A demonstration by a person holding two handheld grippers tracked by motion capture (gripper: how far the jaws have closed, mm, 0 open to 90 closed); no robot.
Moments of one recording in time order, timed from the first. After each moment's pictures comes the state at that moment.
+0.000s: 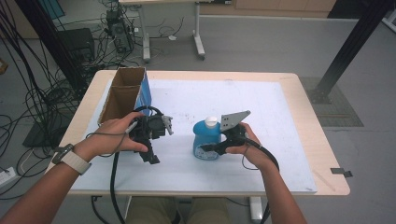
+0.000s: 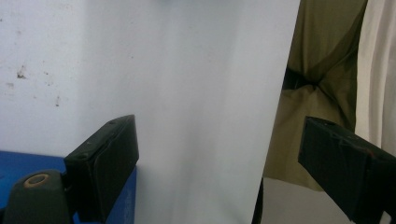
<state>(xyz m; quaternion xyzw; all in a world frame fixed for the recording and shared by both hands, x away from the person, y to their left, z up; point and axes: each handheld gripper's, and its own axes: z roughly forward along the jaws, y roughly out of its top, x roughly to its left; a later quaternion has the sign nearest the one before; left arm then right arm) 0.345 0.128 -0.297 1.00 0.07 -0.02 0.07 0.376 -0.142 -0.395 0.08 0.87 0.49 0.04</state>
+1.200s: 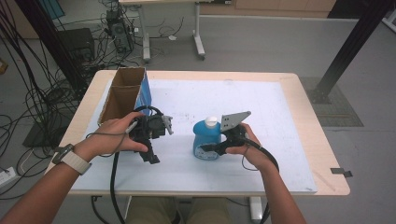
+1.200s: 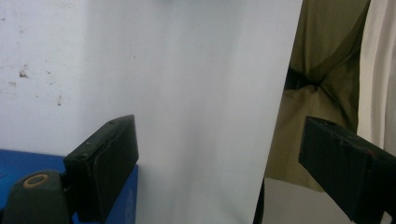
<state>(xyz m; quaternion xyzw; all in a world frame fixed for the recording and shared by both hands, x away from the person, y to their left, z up) 0.345 0.128 -0.297 0.99 0.08 -0.02 0.07 0.375 -0.142 -0.396 0.08 0.86 0.49 0.04</state>
